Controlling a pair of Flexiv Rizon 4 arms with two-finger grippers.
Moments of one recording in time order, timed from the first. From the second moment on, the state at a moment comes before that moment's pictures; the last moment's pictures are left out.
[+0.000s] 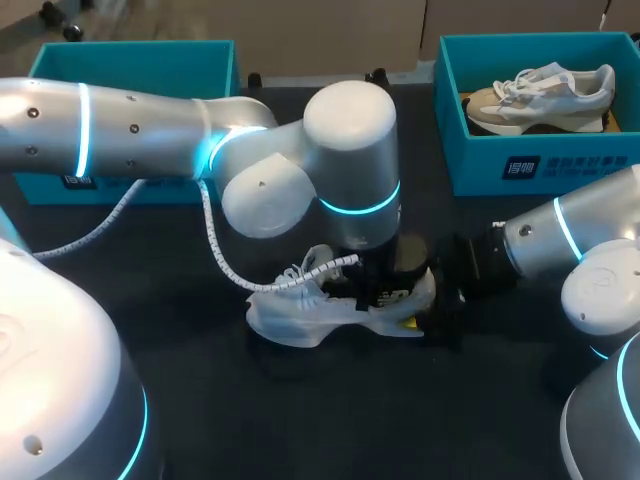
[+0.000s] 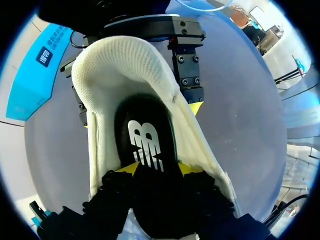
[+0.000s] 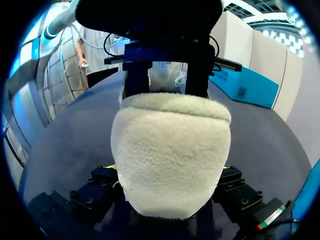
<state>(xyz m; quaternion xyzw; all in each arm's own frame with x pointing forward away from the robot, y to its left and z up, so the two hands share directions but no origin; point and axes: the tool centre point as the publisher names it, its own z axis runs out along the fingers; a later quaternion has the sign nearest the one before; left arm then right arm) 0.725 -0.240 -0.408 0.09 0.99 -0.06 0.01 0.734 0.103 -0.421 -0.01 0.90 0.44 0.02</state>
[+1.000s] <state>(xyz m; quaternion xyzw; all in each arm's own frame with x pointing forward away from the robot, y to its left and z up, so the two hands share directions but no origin) 0.729 -0.232 -0.401 0.03 1.00 -0.09 0.00 0.736 0.104 -0.419 -0.01 0.90 0.44 0.02</state>
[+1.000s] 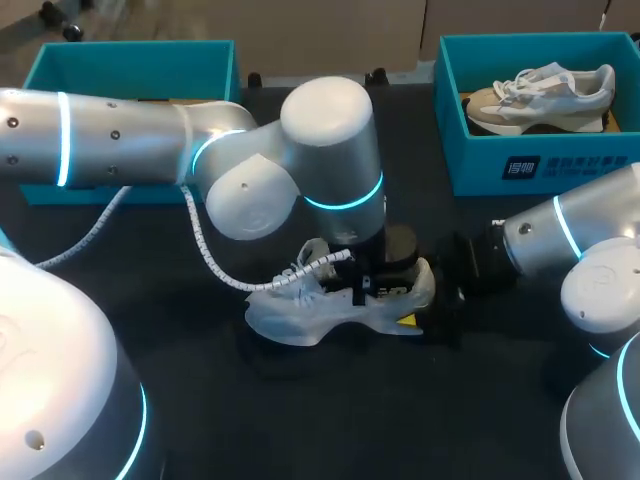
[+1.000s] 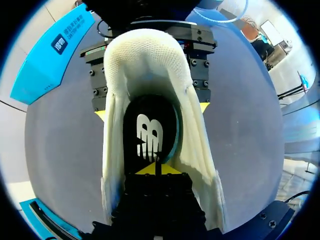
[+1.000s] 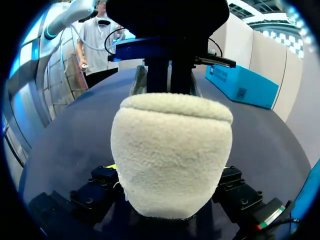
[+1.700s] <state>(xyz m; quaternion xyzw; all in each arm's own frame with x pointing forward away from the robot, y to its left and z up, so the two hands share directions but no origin) 0.723 -0.218 -0.365 0.04 0.99 -0.10 -0.07 0.735 0.104 -0.419 -0.01 0.90 0.44 0.02</state>
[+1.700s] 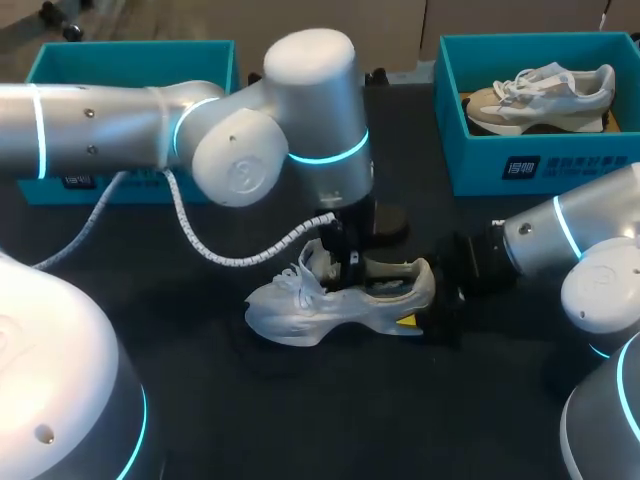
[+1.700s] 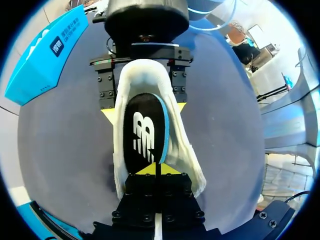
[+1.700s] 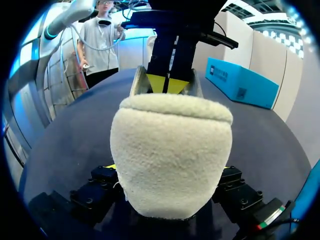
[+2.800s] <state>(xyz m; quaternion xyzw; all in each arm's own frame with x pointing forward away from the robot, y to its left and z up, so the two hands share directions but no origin) 0.718 -0.214 -0.312 0.04 0.98 -0.17 -0.13 0.735 0.104 -0.419 -0.01 0.90 0.44 0.02</state>
